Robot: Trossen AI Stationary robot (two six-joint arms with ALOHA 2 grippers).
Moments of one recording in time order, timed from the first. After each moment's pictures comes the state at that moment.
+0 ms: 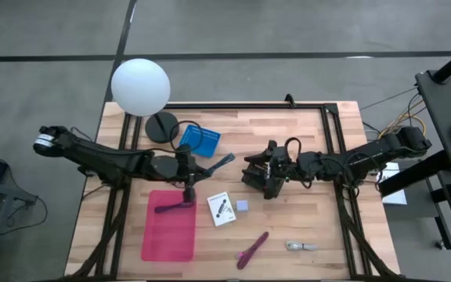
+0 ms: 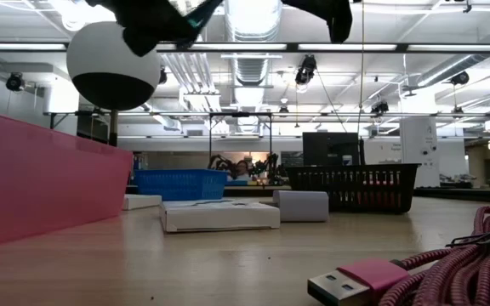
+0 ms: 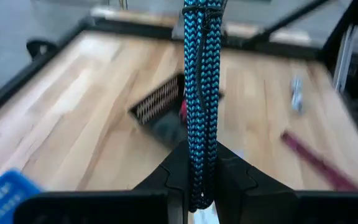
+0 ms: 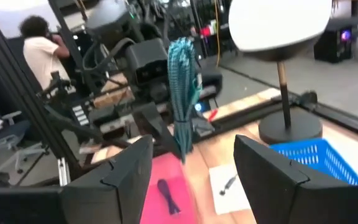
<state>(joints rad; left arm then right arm) -0.23 1.15 0.86 -0.17 -0.32 -0.26 0.22 1.28 0.76 0.49 0.36 0.36</state>
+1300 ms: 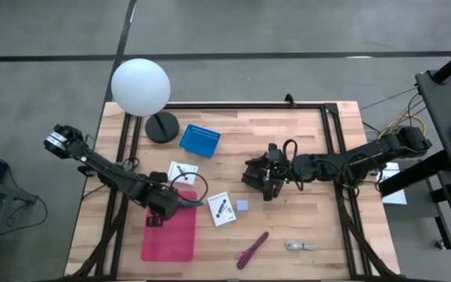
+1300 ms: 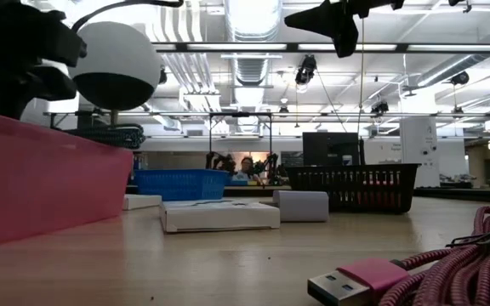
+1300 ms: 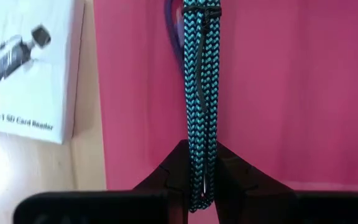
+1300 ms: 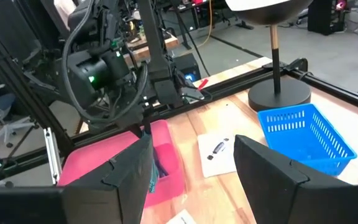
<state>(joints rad) -0.51 1.31 0.86 -0.96 -0.09 -0.52 0.22 1.28 0.76 0.34 0.36 0.40</state>
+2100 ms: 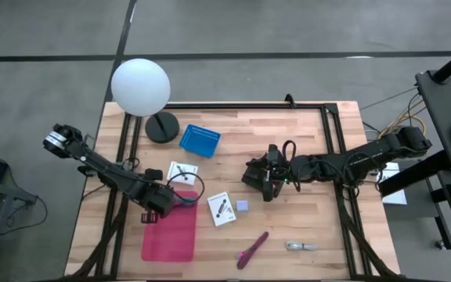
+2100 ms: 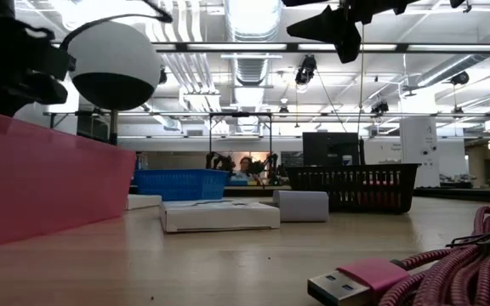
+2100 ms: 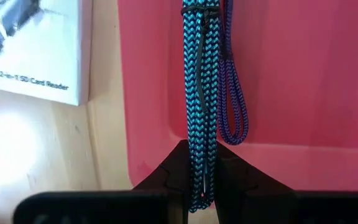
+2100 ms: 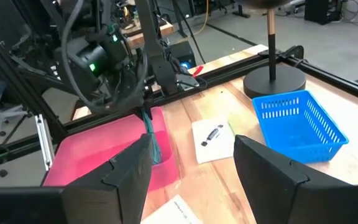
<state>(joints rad) -0.51 1.29 0.82 -1.05 -0.08 -0.51 0.22 1.28 0.76 0.29 0.36 0.41</state>
